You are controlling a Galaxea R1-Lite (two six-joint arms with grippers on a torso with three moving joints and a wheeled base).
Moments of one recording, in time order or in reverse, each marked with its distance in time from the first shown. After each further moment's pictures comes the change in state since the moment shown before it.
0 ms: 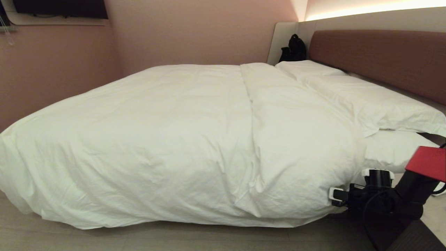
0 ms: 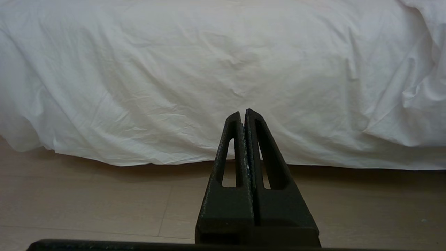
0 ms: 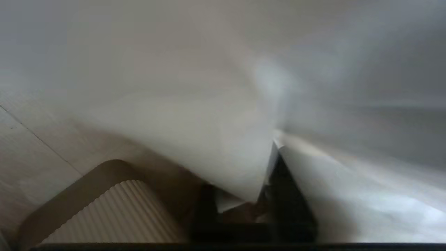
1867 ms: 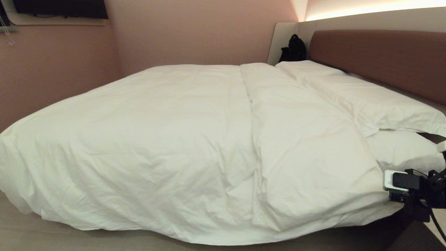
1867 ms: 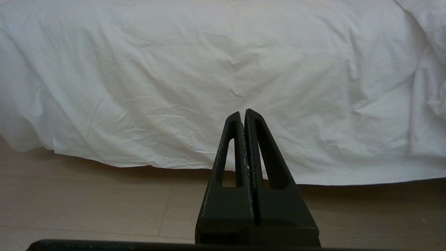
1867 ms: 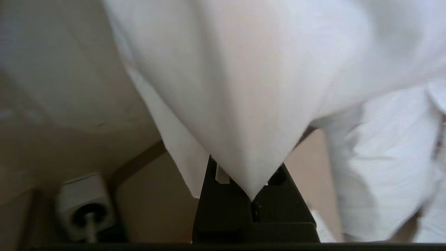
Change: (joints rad) left arm 0.000 0.000 0.000 0.000 0.000 0.000; right arm -0.112 -0.829 0.179 0.755 0.217 -0.003
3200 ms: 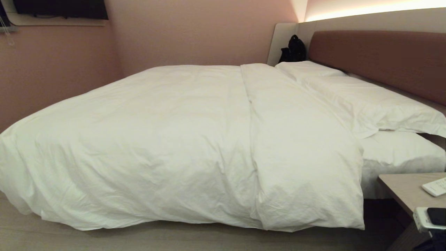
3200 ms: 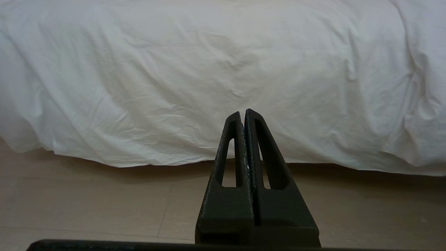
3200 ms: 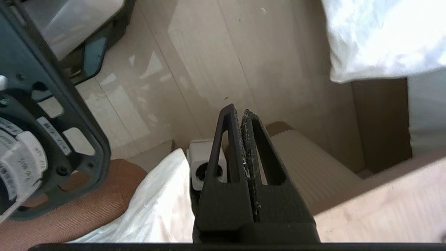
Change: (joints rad) left arm 0.000 0.000 0.000 0.000 0.000 0.000; right arm -0.139 -0.106 -0.011 0.623 0.052 -0.179
